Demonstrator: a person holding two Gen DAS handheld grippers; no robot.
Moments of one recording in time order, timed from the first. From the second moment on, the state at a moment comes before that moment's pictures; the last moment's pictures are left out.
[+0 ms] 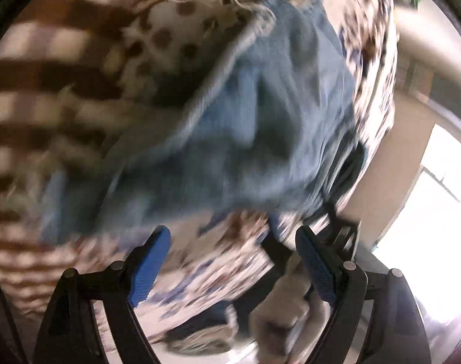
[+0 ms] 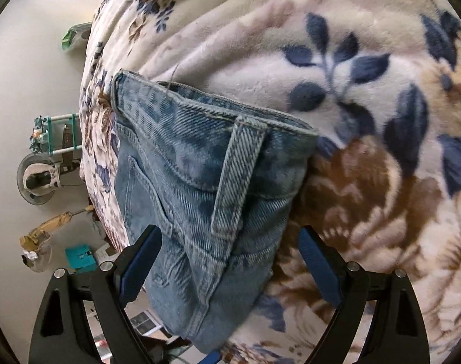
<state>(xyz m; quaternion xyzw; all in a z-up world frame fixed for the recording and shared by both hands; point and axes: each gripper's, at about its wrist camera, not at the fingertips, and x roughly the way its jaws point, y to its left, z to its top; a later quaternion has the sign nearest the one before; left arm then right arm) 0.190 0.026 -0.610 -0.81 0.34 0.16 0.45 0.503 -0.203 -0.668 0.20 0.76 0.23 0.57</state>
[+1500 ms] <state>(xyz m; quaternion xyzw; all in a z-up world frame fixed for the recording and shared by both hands) 0.235 0.077 -0.568 -0.69 0.39 0.20 0.58 0.479 -0.237 -0.670 0.30 0.71 0.21 0.60</state>
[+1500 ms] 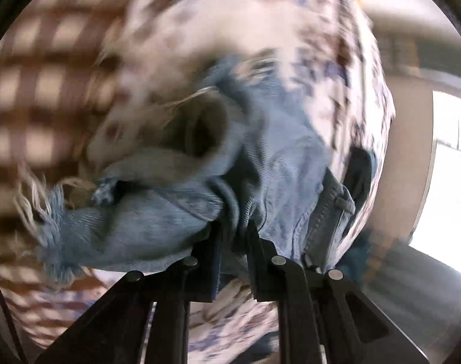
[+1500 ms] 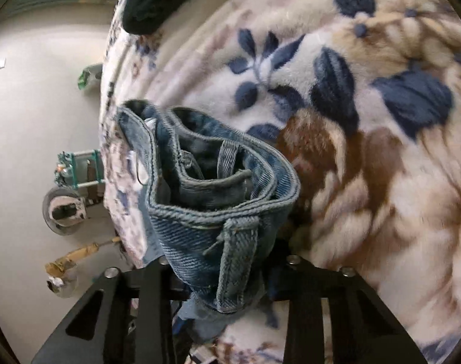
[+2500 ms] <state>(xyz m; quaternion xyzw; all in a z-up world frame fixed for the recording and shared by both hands) 0.240 0.167 -0.559 -0.57 0.60 0.07 0.55 0.370 -0.274 -0.636 0.44 0.68 0.04 0.58</state>
